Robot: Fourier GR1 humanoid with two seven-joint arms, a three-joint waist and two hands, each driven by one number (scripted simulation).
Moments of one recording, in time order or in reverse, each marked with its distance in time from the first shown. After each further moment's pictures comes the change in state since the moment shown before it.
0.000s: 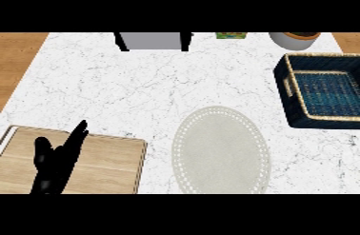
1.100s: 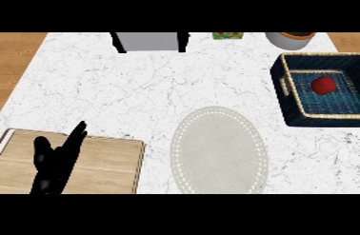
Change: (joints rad) left arm 0.007 -0.022 0.027 0.004 -0.019 -0.011 0.017; right arm 0.010 -0.225 -0.203 0.262 -0.107 0.009 -0.210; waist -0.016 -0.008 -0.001
